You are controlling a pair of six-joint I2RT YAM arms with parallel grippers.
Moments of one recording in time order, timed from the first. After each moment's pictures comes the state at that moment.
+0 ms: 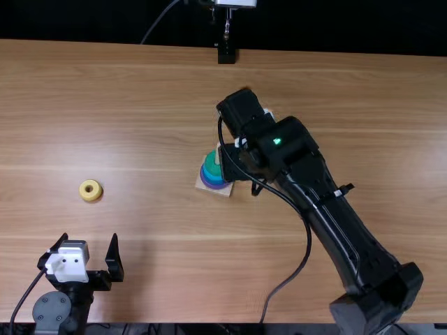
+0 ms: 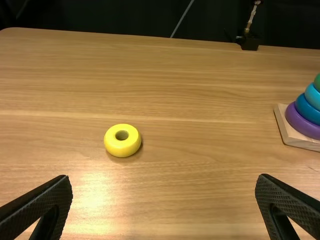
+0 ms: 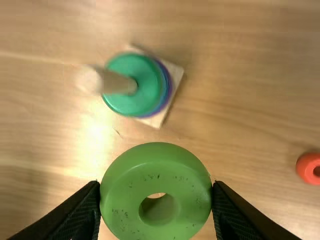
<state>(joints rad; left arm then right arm) -0.03 0.01 0.11 -0.38 0.01 -0.10 0.56 1.93 2.00 -1.29 0.04 0.37</state>
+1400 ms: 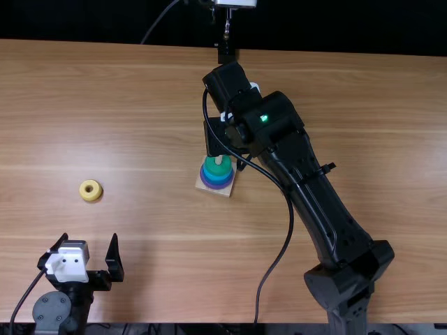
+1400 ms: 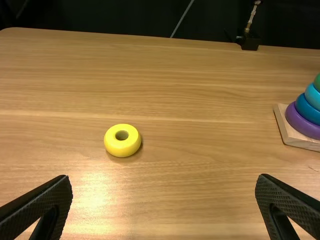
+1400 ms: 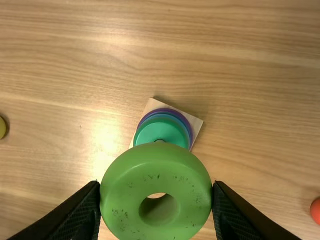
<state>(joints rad) -0.03 0.01 0.11 -0.38 0.01 -0.10 0.56 2.14 2.34 -1.36 0.04 0.37</state>
